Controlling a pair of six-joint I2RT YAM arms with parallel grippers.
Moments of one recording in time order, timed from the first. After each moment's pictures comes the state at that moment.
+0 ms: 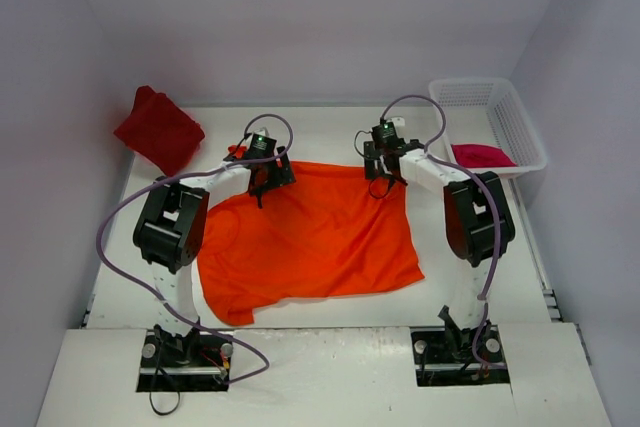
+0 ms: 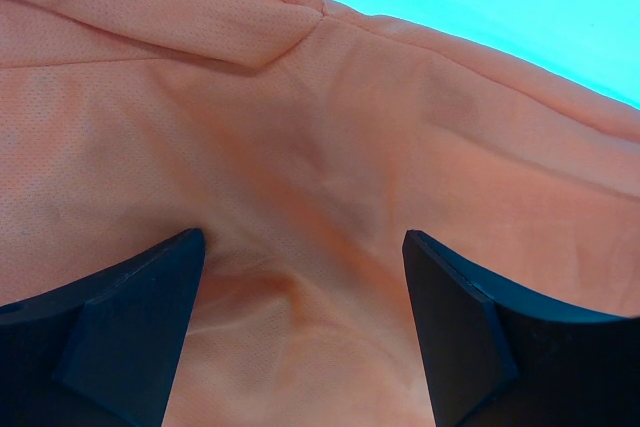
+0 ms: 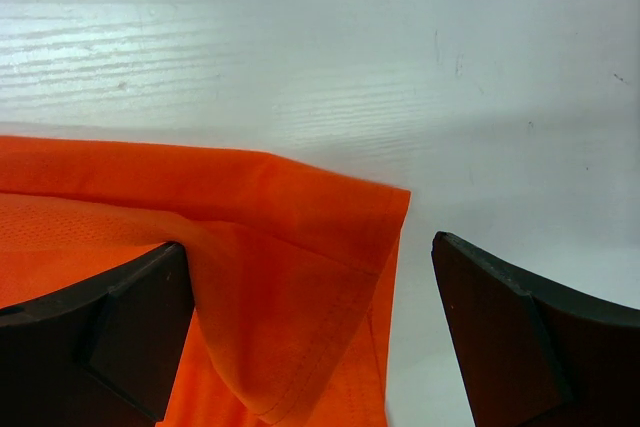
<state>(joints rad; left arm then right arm) -0.38 1.94 1.28 -0.24 -0.06 -0.64 0.36 1.95 1.33 -0.35 0.38 0.25</state>
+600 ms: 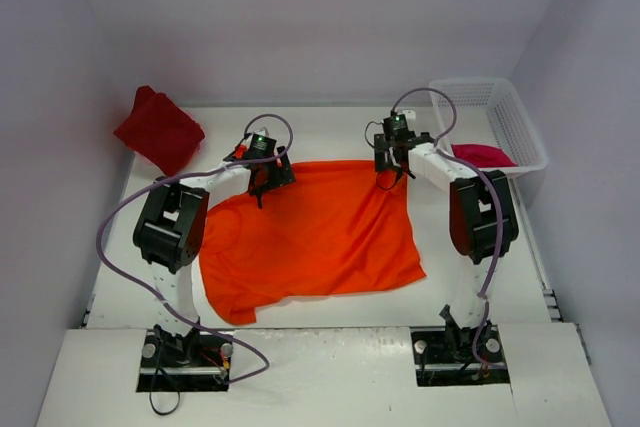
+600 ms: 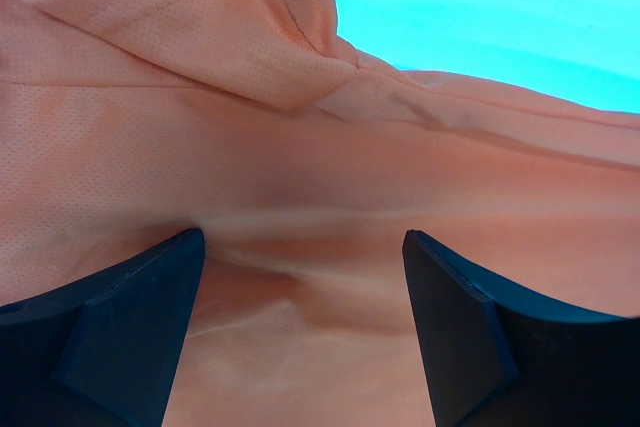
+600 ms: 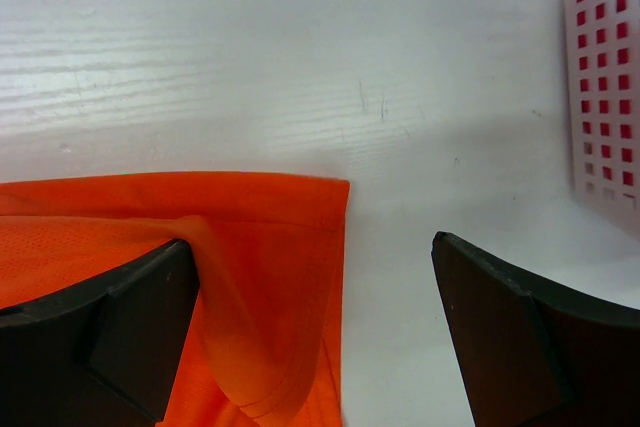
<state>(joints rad) -0.38 1.94 1.28 -0.23 -0.06 -0.64 0.29 1.96 1.37 -0.36 0.39 0.21</state>
